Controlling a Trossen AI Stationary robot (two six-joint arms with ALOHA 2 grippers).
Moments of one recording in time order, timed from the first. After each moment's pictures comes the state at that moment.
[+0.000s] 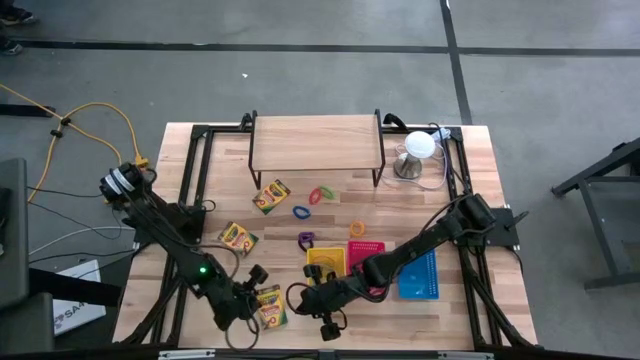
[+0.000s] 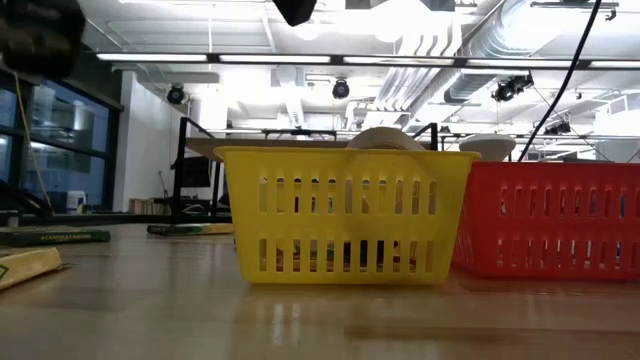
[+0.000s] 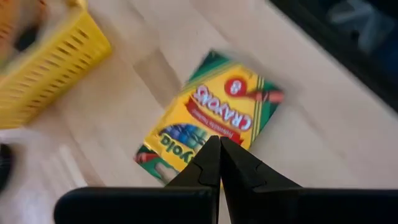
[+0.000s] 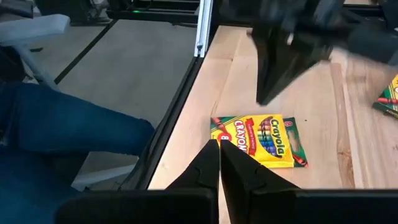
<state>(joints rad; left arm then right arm) -0.84 1.50 0.83 -0.24 -0.25 -0.07 0.49 2.05 1.54 -0.02 0.08 0.22</state>
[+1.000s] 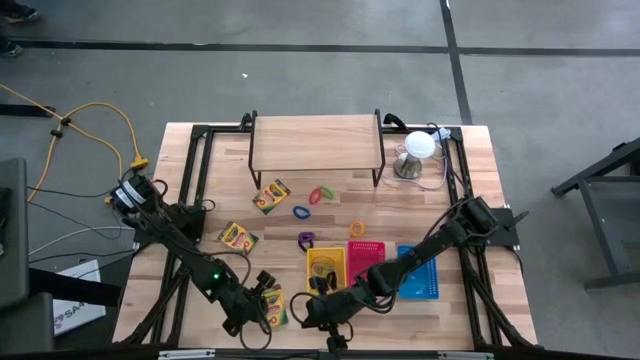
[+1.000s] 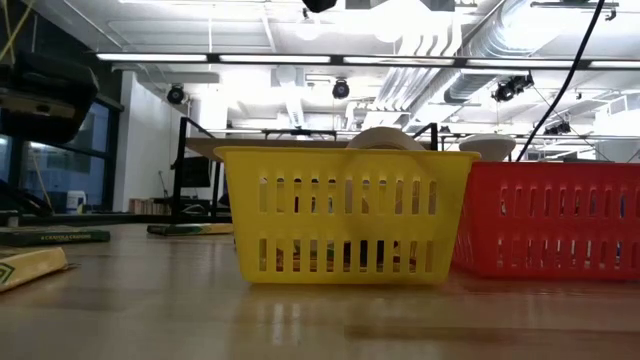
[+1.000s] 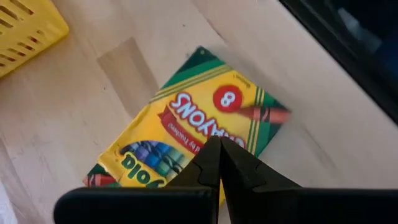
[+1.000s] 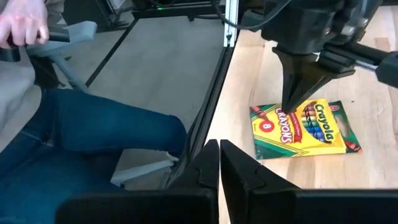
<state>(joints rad) -0.81 1.65 0.83 -0.08 -0.17 -0.15 0.54 2.05 1.54 -0.02 0.05 0.34</state>
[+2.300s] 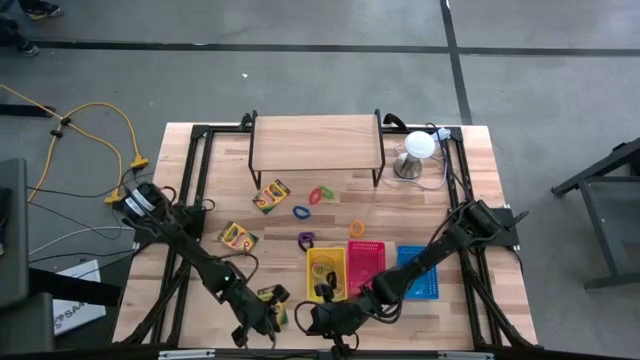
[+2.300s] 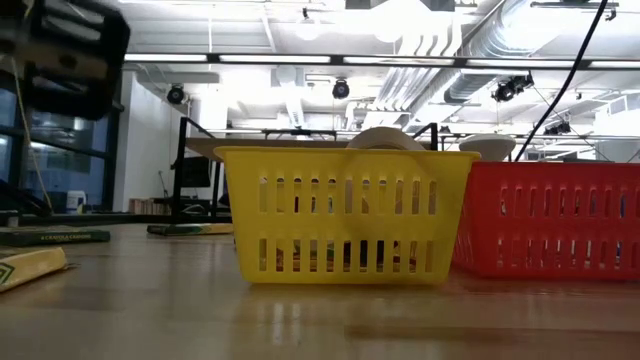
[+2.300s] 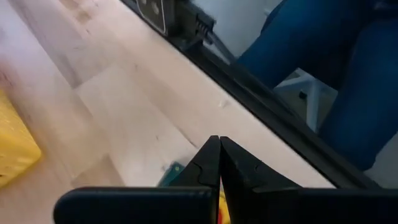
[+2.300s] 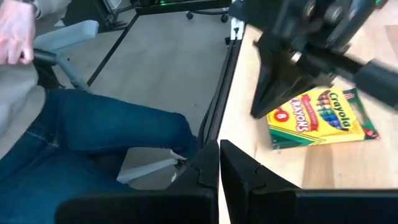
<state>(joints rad) -0.76 1.75 0.86 0.24 -0.03 0.00 0.60 2.05 1.54 -0.03 0.10 0.40</state>
